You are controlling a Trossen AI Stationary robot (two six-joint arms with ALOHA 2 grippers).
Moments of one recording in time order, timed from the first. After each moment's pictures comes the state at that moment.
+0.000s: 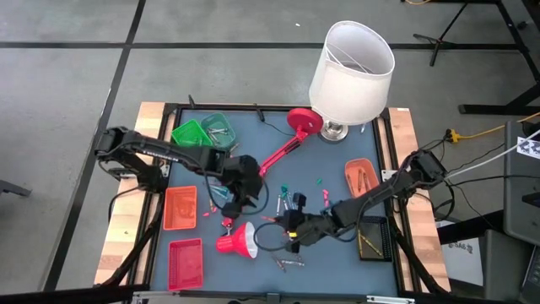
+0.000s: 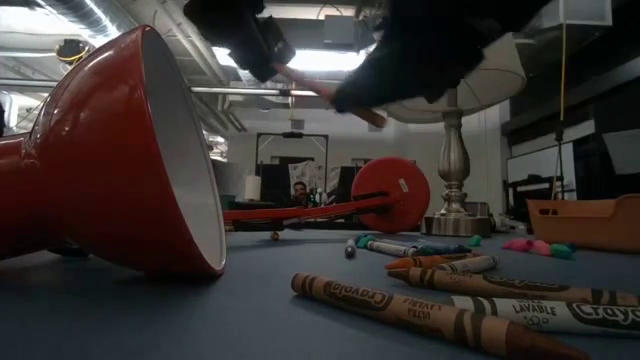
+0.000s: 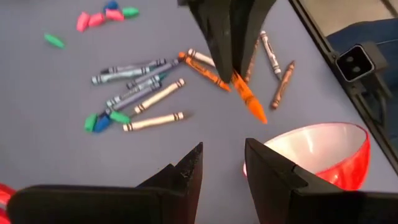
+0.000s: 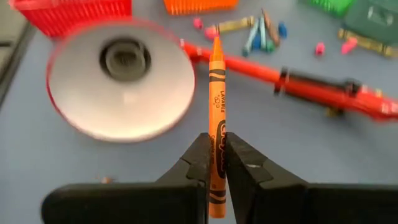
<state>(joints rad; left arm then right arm) -0.09 1.53 1.17 -0.52 0.25 0.11 0.49 1.78 1.10 0.00 0.50 0.37</state>
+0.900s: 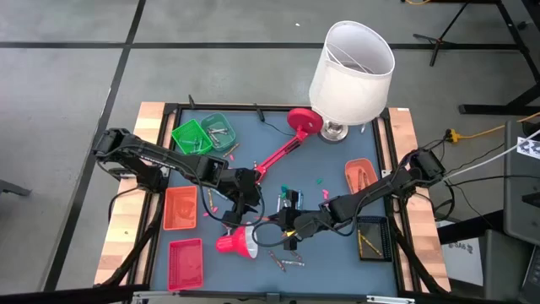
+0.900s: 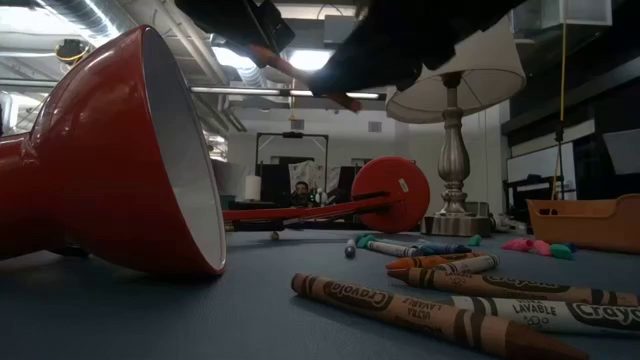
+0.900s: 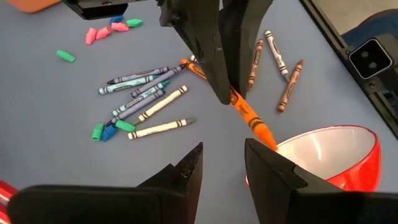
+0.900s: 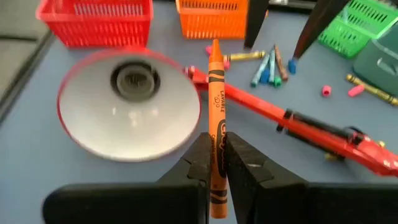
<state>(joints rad) -0.19 1.53 1.17 -0.50 0.12 0.11 0.45 1.78 1.10 0.07 0.43 0.19</state>
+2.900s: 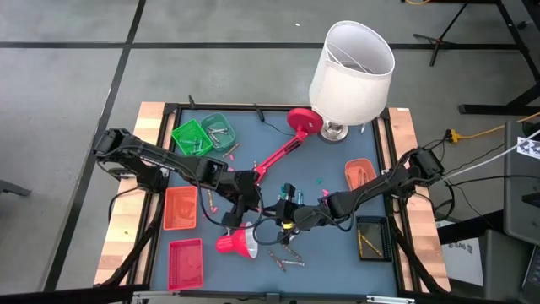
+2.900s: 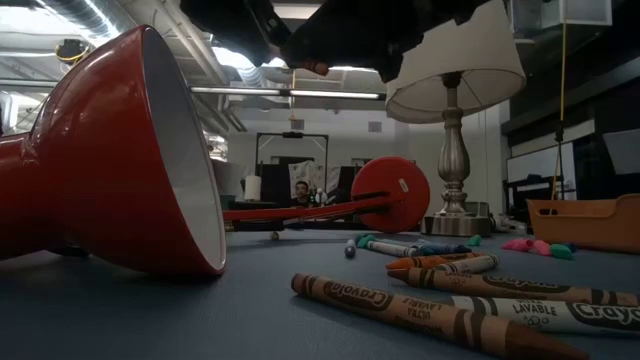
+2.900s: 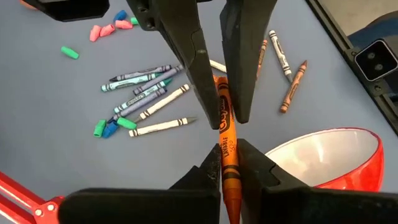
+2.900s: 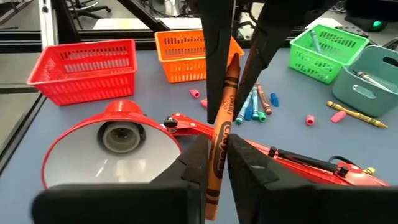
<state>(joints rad) -0.20 1.53 1.17 -0.50 0.07 0.08 0.42 1.78 1.10 0.24 0.45 0.21</state>
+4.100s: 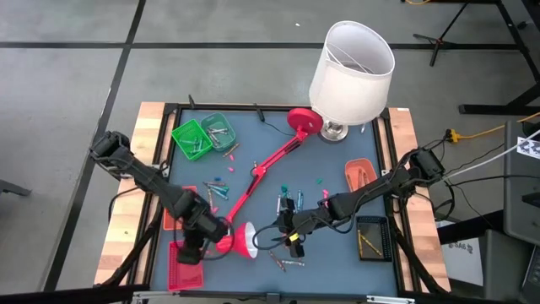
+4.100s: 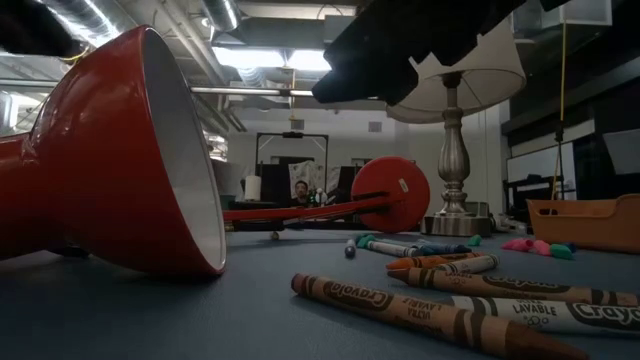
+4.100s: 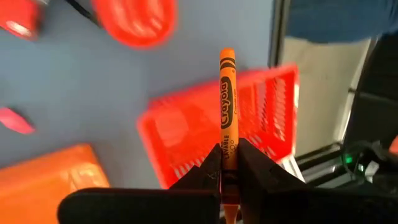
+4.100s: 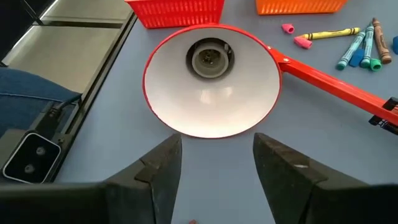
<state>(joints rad) -0.59 1.53 1.17 -1.00 0.40 -0.60 0.43 1.78 1.10 0.07 0.11 0.21</state>
